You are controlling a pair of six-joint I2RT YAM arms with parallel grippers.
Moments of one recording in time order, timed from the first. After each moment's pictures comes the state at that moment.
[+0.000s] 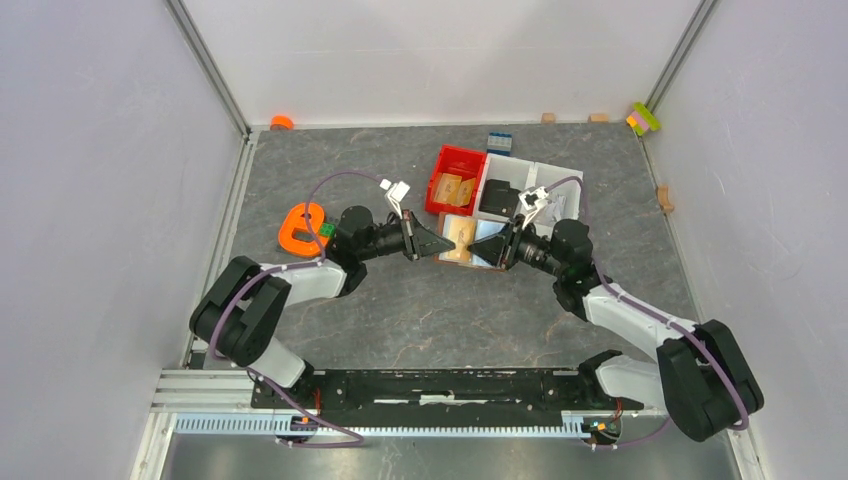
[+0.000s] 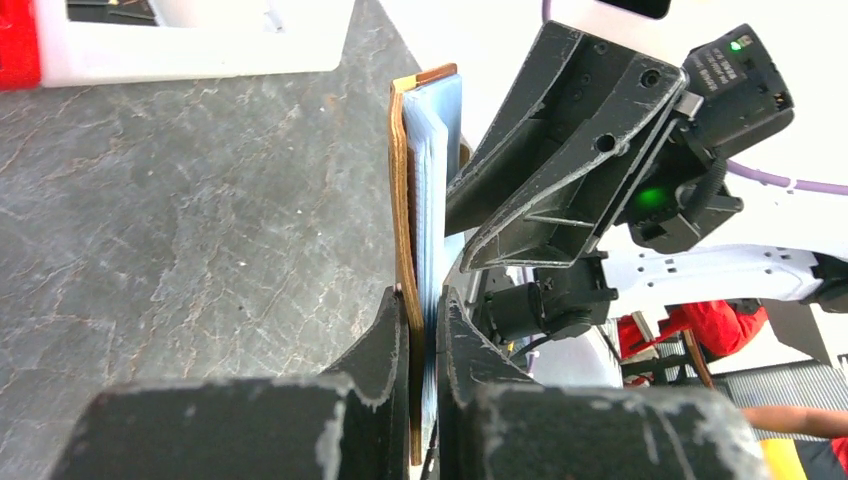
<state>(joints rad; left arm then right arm) -0.55 1.55 0.62 0.84 0.71 -0.85 0.42 1.18 0.44 0.58 -0.57 0.58</state>
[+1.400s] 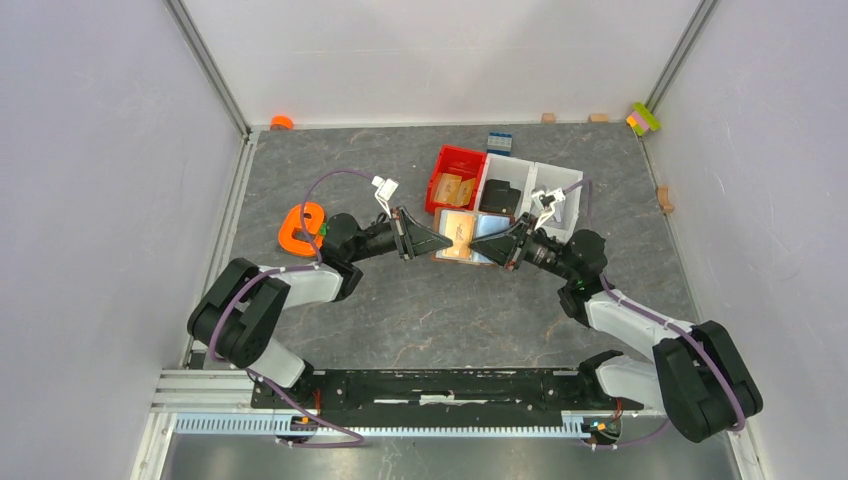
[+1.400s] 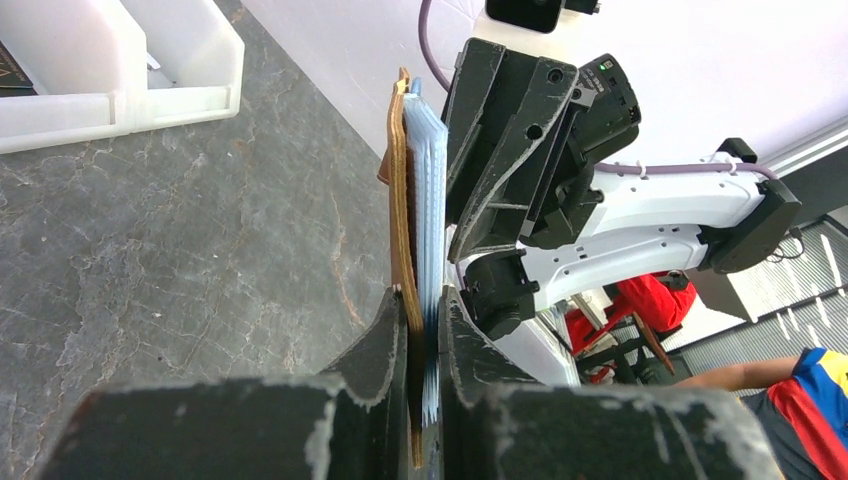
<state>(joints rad) -0.53 1.54 0.56 1.17 0.79 -1.02 0.39 1.17 0.37 0.93 -0.73 0.76</state>
